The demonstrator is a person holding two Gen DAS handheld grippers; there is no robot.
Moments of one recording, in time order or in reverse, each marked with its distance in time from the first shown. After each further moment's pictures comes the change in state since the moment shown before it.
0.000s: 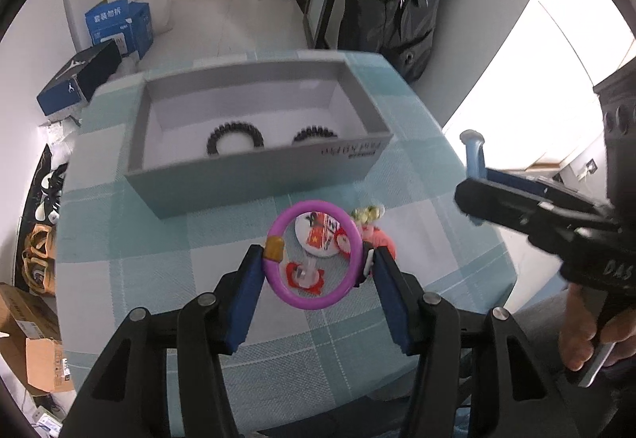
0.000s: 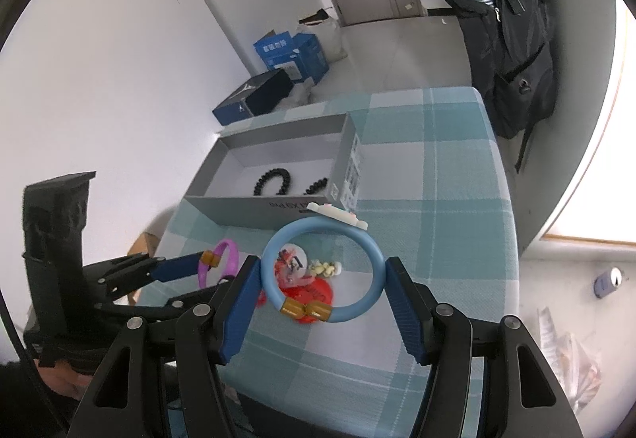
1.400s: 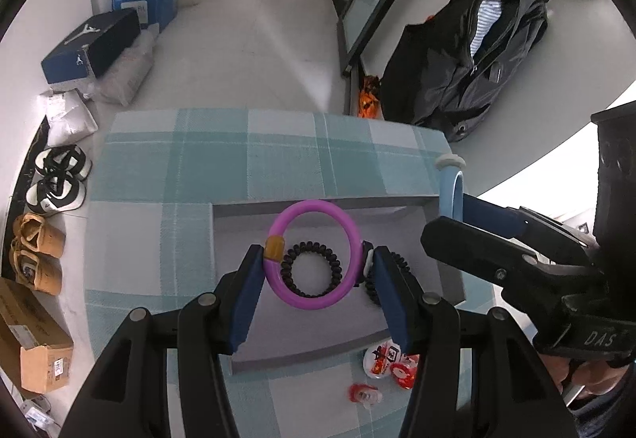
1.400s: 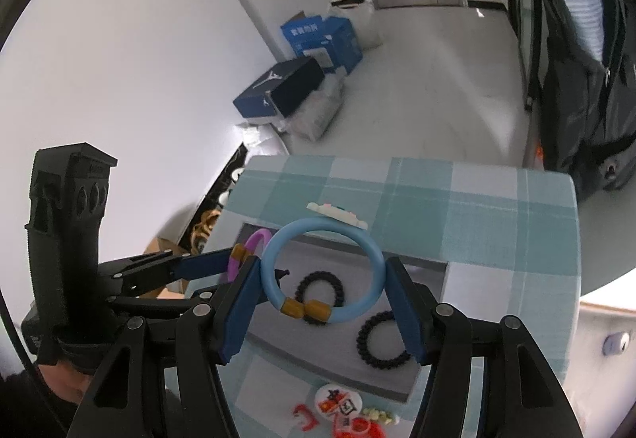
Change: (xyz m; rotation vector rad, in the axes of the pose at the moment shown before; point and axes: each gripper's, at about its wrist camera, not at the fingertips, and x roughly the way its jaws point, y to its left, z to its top) left arm 0.031 0.085 0.098 -0.186 0.052 -0.058; right arm 0.090 0.043 0.125 -0.062 0.111 0.070
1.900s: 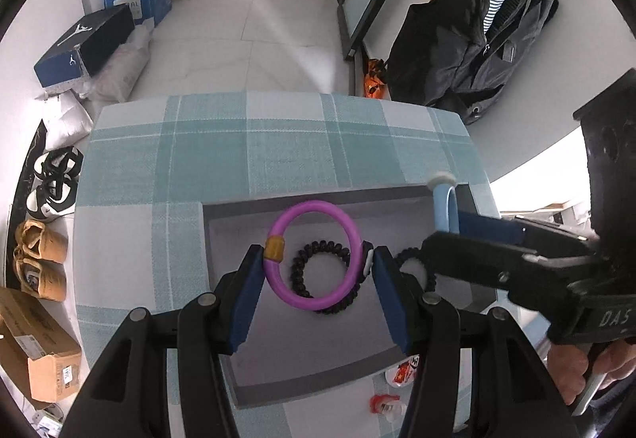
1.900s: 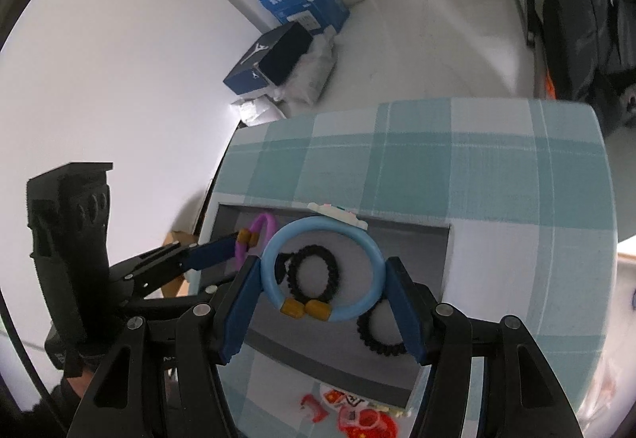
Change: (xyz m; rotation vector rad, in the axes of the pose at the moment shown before) left arm 0.018 0.003 0.002 0.030 0.043 0.024; right arm 0.028 -0.029 -0.005 0.146 0.143 0.071
